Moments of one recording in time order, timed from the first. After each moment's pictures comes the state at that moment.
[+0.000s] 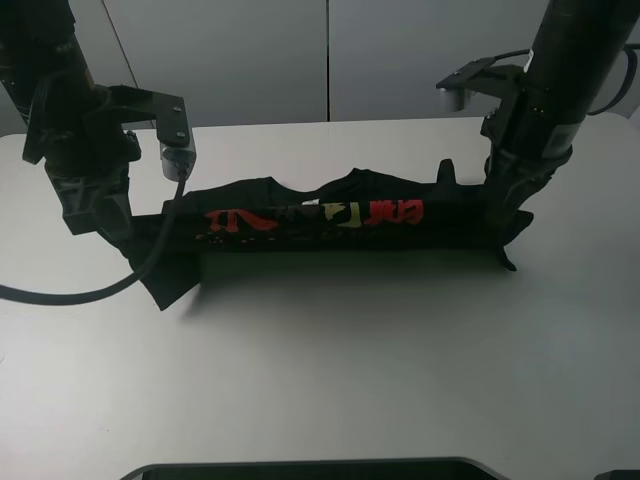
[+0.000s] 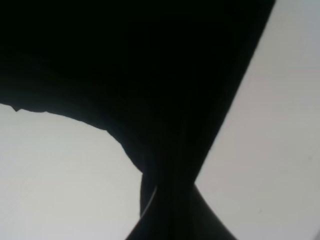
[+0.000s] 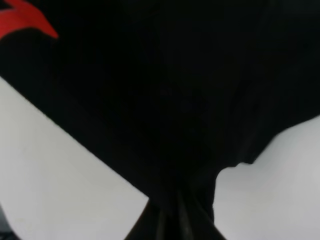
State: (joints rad) left arm -0.44 1.71 -1.20 0.00 1.20 0.81; right arm 0.33 1.71 -1.14 0.05 1.22 -0.54
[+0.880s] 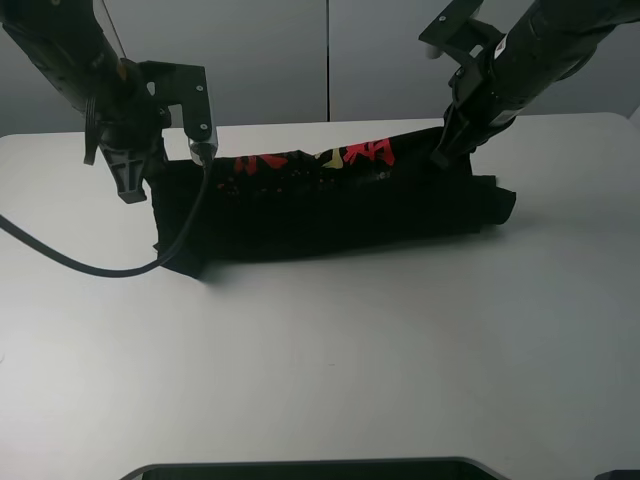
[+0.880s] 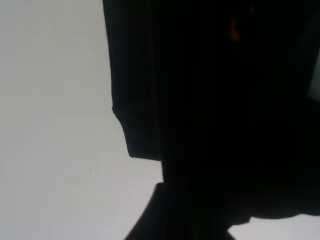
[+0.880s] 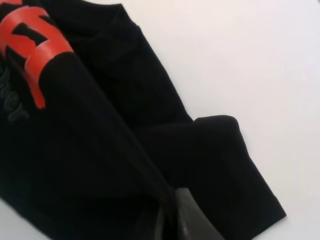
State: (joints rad) left arm -0.44 1.79 -1.20 0.20 0.74 0.81; right arm 0.33 1.75 -1.11 -0.02 0.54 -0.54
